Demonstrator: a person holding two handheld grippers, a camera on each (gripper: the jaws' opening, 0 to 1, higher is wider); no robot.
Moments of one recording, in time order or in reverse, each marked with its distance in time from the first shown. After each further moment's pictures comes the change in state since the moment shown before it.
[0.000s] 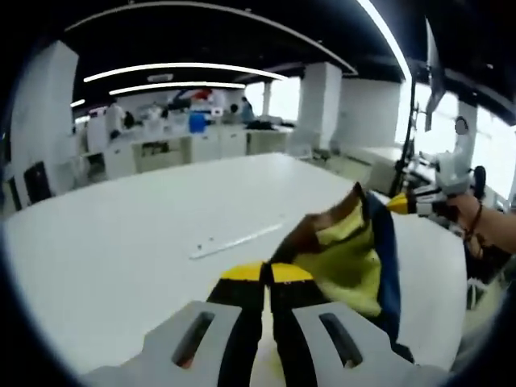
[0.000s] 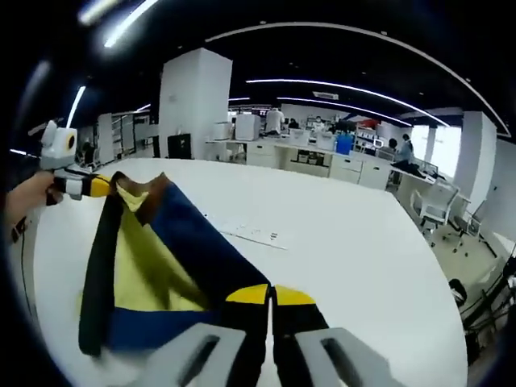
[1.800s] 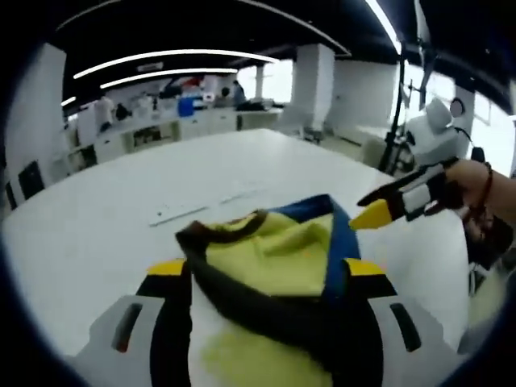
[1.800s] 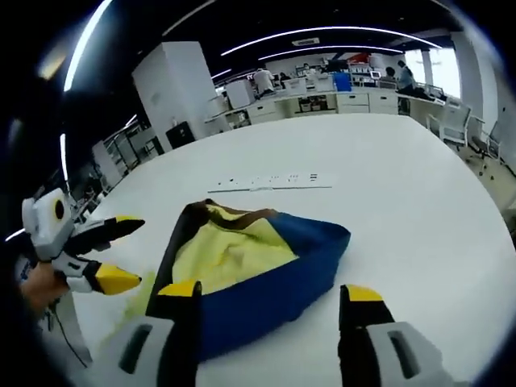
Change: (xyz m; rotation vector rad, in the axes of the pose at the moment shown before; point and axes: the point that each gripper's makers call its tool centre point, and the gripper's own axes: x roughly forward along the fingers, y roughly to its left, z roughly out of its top) left arm -0.004 -0.094 -0.058 0.030 0.061 -0.061; right arm 0.001 0.088 -0.057 0.267 0.234 0.164
